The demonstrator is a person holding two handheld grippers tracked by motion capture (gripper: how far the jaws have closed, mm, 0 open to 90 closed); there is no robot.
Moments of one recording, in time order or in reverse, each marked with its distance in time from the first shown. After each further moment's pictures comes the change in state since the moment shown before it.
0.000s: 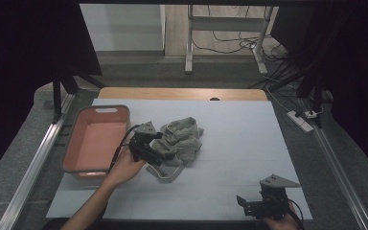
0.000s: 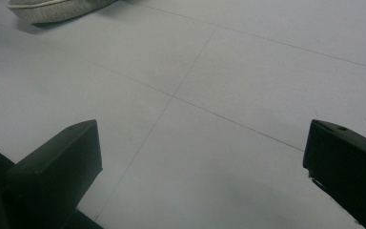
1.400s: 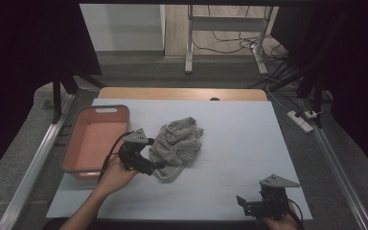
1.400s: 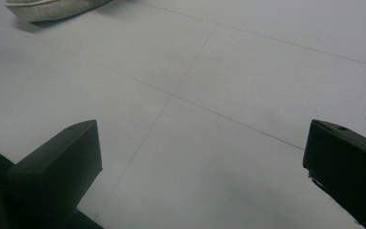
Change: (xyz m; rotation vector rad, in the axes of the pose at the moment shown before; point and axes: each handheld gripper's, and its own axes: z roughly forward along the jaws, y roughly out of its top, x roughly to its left) left arm -0.018 -0.017 -0.030 0.016 0.029 0.024; right arm 0.000 0.000 0.001 0.006 -0.004 0.002
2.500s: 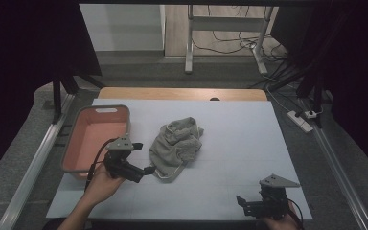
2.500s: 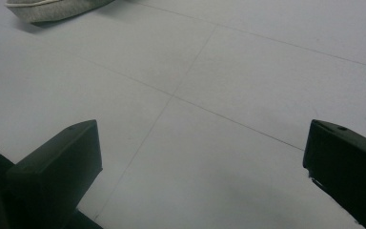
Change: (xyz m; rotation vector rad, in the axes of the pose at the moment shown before) left arm -0.012 -0.022 -0.036 -0.033 0.036 -0.032; right arm 0.000 0.000 0.000 -0.001 0.001 -0.003
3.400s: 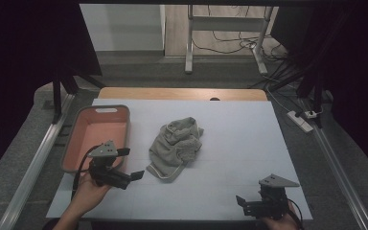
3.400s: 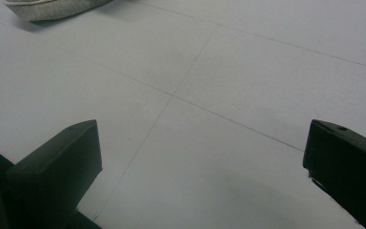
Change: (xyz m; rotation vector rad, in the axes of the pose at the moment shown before) left arm -0.003 -0.022 -0.032 -0.035 0.030 -0.052; right arm 0.001 0.001 0.001 0.002 -0.002 -0.007
